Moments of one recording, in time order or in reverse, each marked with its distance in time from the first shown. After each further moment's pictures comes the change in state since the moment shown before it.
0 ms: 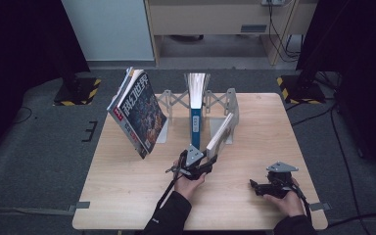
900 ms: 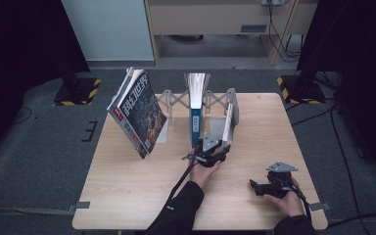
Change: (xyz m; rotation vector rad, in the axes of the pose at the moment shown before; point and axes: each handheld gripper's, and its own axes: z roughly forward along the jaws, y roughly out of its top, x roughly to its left) left arm -0.010 0.027 0.062 0.027 0.010 0.013; right arm 0.000 0.000 0.000 0.000 -0.001 0.004
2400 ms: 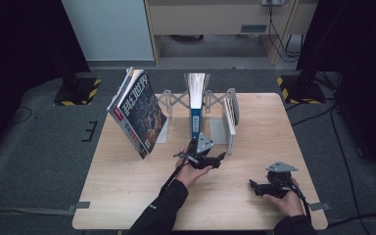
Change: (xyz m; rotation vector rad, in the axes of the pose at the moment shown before) left arm 0.016 0.008 -0.050 0.117 -0.029 0.128; right arm 0.001 0.000 0.000 0.003 0.002 -0.003
